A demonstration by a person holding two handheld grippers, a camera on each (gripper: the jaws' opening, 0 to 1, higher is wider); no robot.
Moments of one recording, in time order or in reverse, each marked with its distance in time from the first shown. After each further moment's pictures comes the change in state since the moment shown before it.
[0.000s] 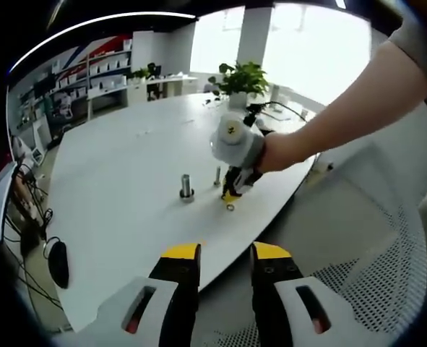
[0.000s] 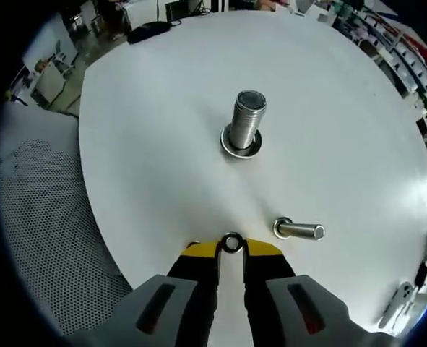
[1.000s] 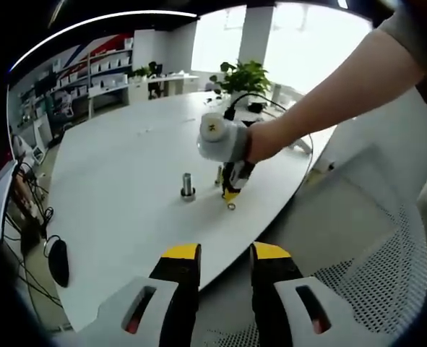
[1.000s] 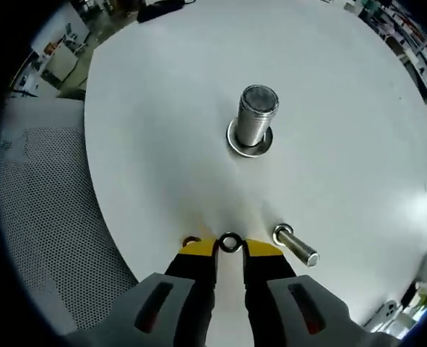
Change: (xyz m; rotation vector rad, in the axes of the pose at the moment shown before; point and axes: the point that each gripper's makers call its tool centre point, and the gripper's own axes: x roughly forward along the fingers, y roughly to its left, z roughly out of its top) left arm 0.001 0.002 -0.001 -0.007 0.010 0.007; right arm 0.003 -0.001 0.001 -0.174 0.243 0.081
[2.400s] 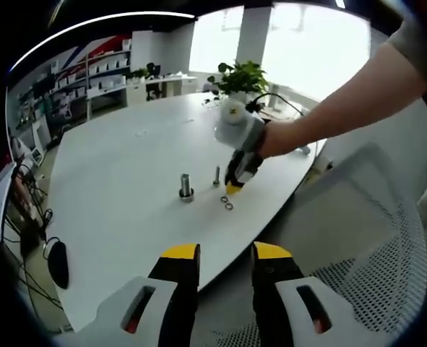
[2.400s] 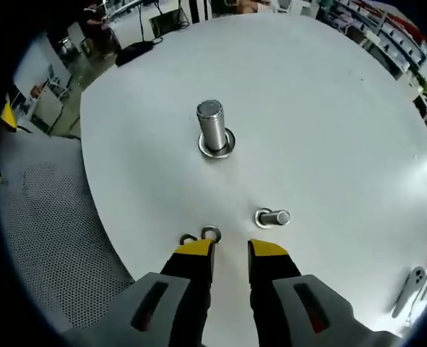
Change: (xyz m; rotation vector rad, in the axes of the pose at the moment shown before) left arm -0.001 -0.002 0.000 0.011 -0.002 -0.009; right arm -0.011 -0.003 -0.008 0.238 -0.235 -0.017
